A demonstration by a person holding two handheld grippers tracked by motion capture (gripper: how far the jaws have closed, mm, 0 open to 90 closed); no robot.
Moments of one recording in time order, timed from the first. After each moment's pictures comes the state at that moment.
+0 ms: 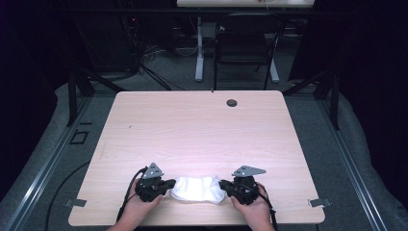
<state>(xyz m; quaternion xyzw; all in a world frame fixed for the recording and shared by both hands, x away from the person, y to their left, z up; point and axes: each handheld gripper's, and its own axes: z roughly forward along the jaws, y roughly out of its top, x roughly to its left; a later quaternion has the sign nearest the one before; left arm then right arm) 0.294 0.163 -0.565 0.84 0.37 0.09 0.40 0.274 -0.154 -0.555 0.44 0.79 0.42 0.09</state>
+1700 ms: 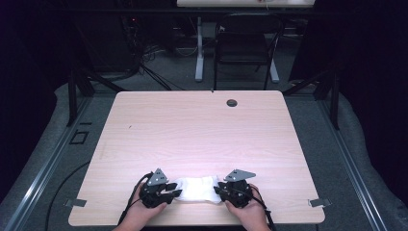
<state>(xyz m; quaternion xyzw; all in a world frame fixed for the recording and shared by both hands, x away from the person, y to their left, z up) 0.282 0.154 -0.575 0.85 0.34 0.08 0.39 0.274 -0.138 -0.572 0.40 0.82 0.39 0.11</state>
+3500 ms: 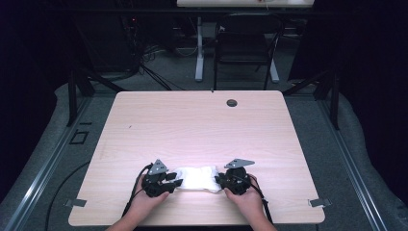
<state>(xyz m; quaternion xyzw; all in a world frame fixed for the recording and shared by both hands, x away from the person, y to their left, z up) 0.314 0.154 -0.582 0.83 0.37 0.09 0.41 0.310 -0.139 -0.575 0.45 0.80 0.38 0.10</state>
